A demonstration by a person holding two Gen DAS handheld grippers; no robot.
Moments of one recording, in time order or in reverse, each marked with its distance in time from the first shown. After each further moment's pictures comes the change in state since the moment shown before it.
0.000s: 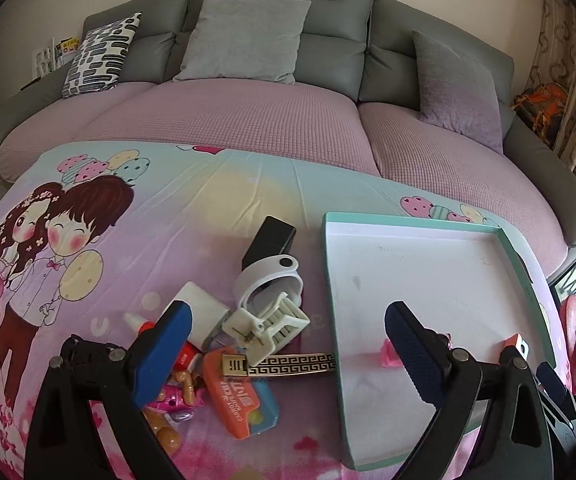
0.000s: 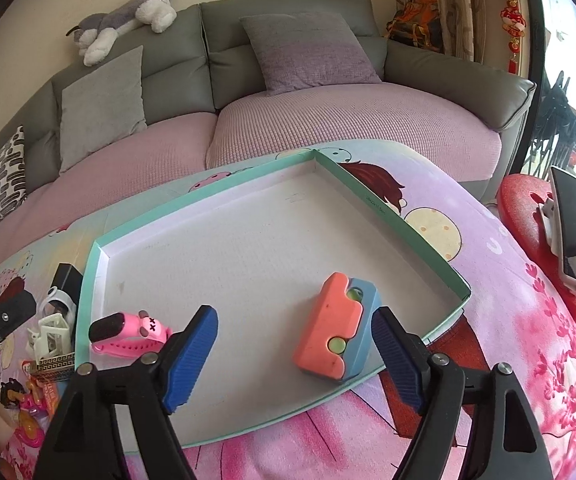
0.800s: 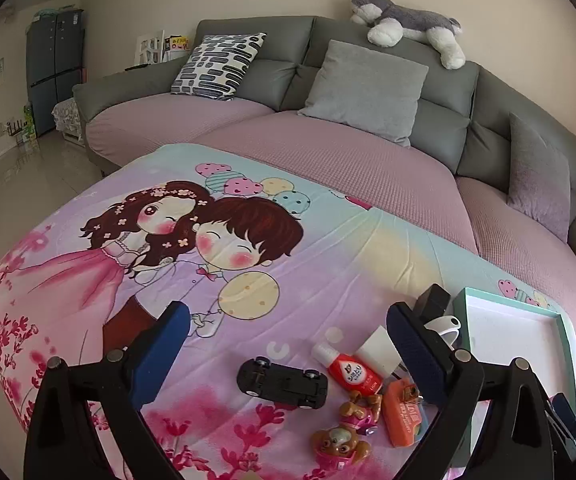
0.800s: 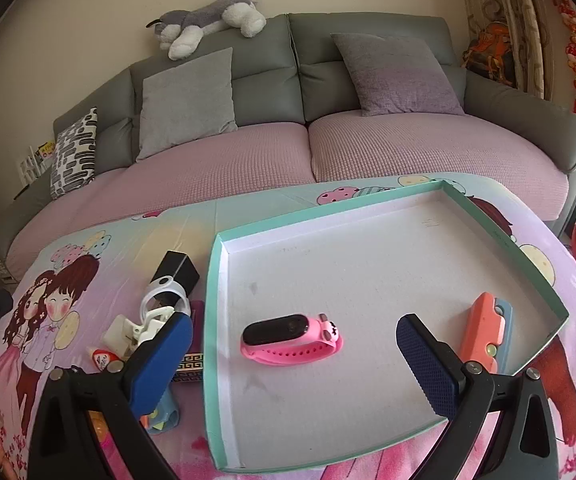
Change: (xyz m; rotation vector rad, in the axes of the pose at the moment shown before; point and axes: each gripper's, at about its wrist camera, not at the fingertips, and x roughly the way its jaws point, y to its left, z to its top) left arm -0.057 0.138 -0.001 -0.238 -0.155 0.214; right arm -0.018 0.097 -0.011 -0.124 -0.069 0.226
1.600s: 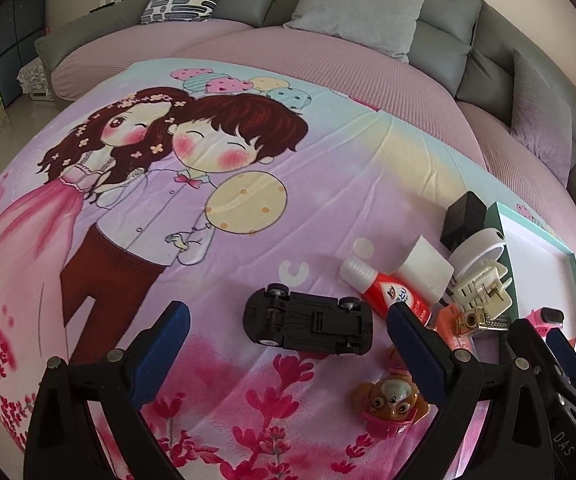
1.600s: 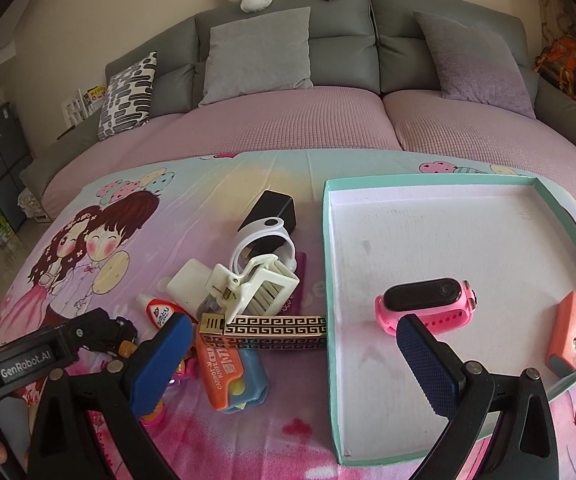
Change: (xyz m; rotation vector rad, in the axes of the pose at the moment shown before) left arm 0.068 0.012 -0.040 0.075 0.313 -0.077; right arm 0.028 0.064 -0.024 -0.156 0.134 0.124
